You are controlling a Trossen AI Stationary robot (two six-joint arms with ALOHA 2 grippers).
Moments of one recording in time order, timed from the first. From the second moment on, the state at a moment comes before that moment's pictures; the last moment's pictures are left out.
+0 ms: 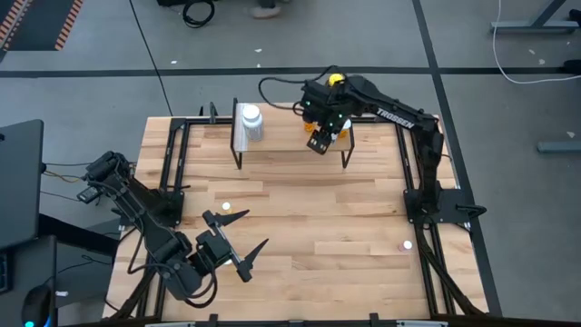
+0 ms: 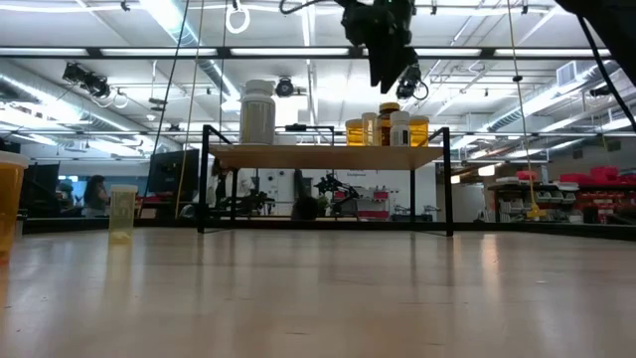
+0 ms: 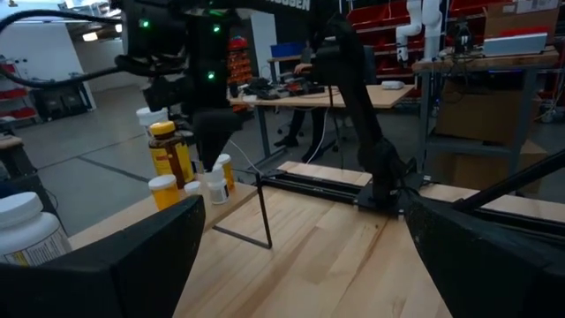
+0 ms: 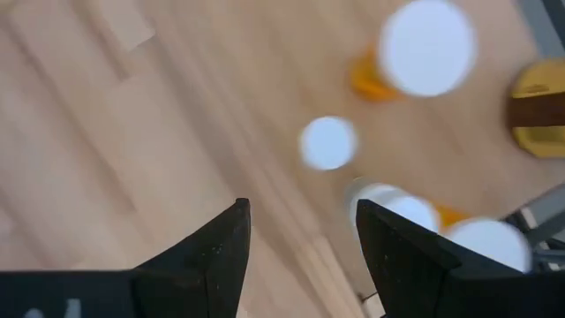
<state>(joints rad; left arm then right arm) -0.83 1.50 1.20 0.10 -1.47 -0.15 -0.35 1.93 2.21 -1.56 0.05 0.18</state>
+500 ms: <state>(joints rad) -0.83 1.50 1.20 -0.03 -1.43 -0.31 0.00 1.93 2.18 -1.45 0.03 0.22</state>
